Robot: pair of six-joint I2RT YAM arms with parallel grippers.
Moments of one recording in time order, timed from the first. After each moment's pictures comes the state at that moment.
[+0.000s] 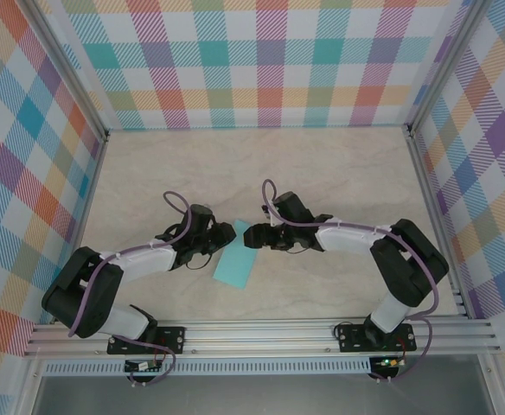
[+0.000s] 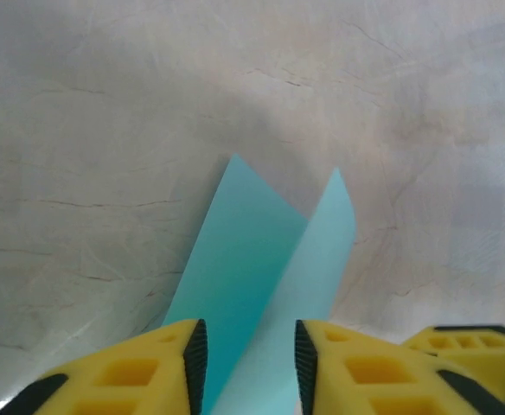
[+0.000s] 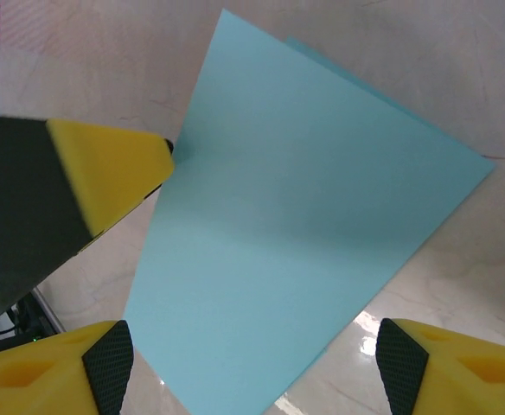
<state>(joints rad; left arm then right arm) -0.55 1.42 0.57 0.06 0.16 -0.98 0.73 1.66 0.87 -0.08 -0.44 0.69</state>
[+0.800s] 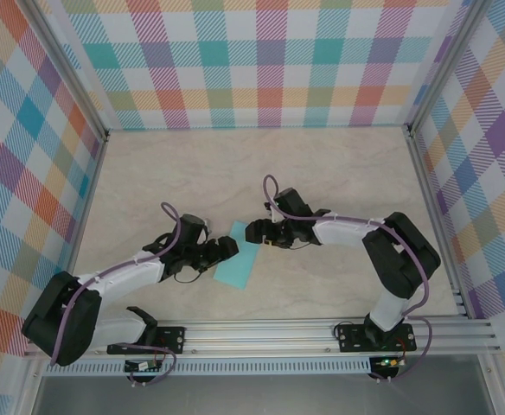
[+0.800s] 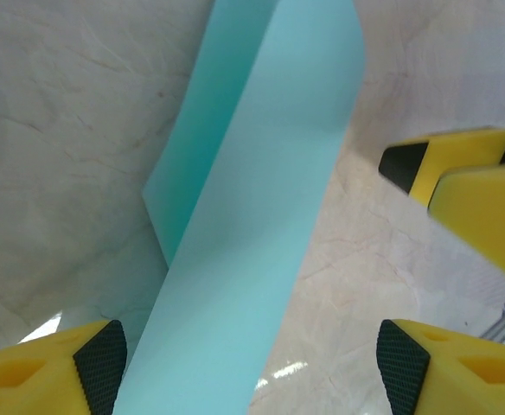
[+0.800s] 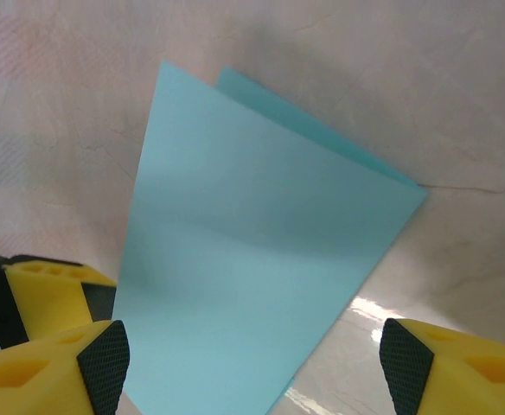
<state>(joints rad) -0.56 1.24 0.49 -0.13 0.36 -0.92 0.67 1.71 0.91 -0.11 -0.45 0.71</state>
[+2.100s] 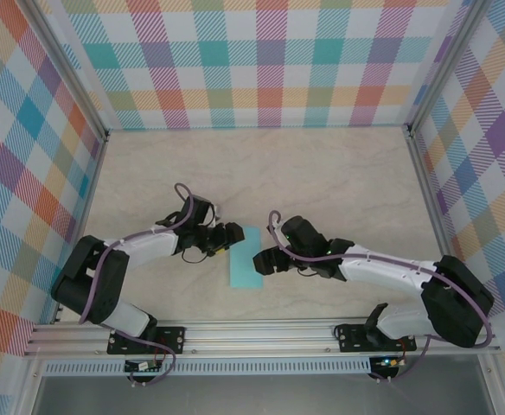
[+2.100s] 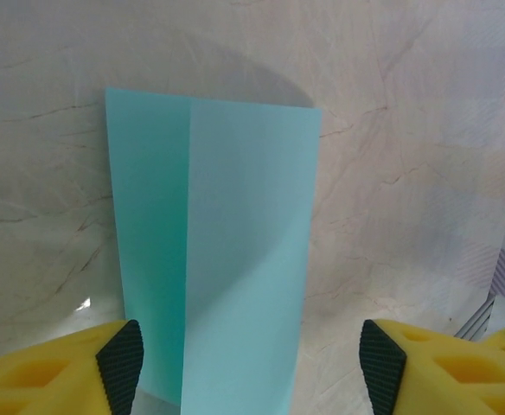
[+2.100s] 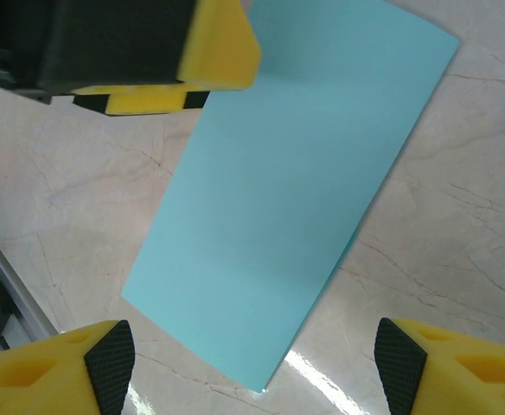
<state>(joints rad) -0.46 1.53 0.71 -0.14 0.51 -0.79 0.90 1.30 0.66 -0.16 -0.18 0.51</state>
